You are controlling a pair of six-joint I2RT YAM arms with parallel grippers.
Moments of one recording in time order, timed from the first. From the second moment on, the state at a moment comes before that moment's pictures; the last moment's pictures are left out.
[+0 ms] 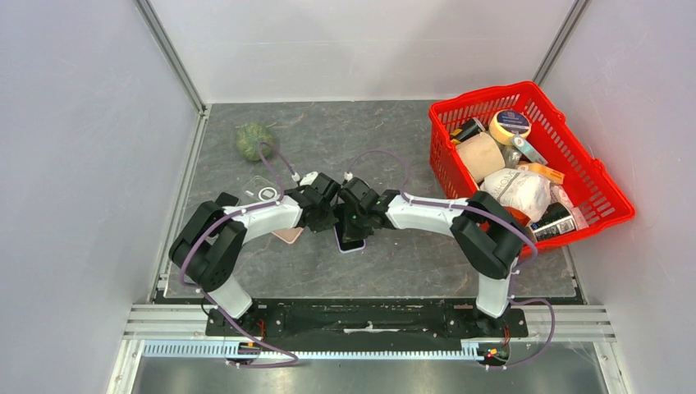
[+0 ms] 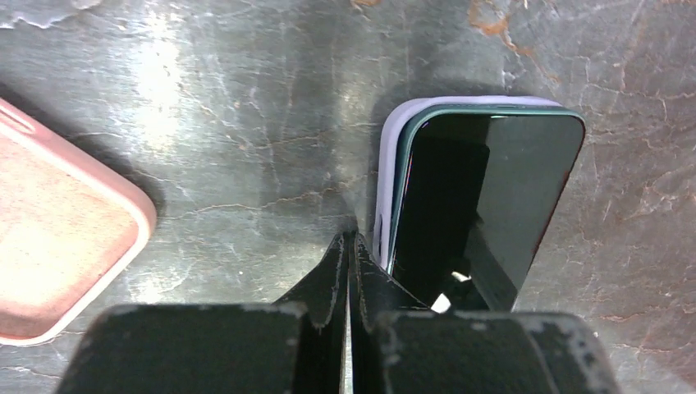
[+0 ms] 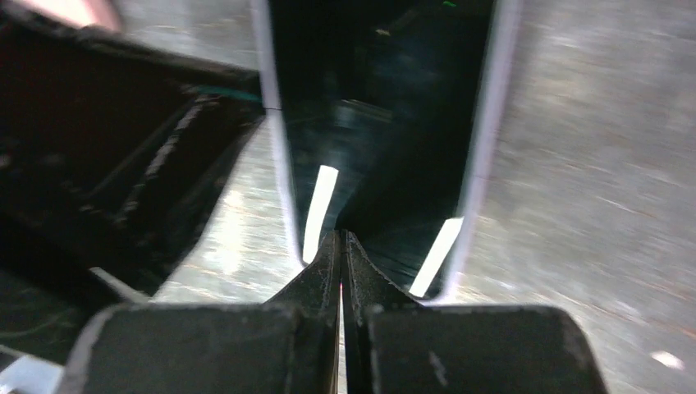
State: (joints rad) left arm -0.68 1.65 0.90 -0.37 -0.20 -0.94; right arm 0.89 1.88 1.17 -0.41 -0.02 0.71
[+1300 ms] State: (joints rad) left arm -0.67 1.91 1.22 -0.37 -0.07 -0.77; right arm 0.65 1.65 1.00 -0.40 0.01 0.68
